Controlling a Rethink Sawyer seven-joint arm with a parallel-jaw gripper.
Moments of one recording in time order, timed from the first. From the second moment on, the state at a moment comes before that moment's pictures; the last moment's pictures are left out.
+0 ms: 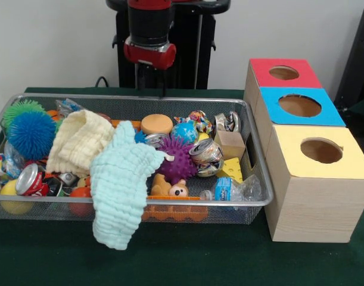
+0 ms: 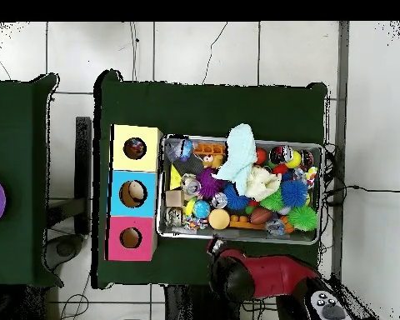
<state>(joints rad) -0.56 -0.69 0.10 2.11 -0.62 0.11 2.35</state>
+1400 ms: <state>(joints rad) -0.22 -0.52 -0.13 2.21 -0.67 -0.31 2.35</state>
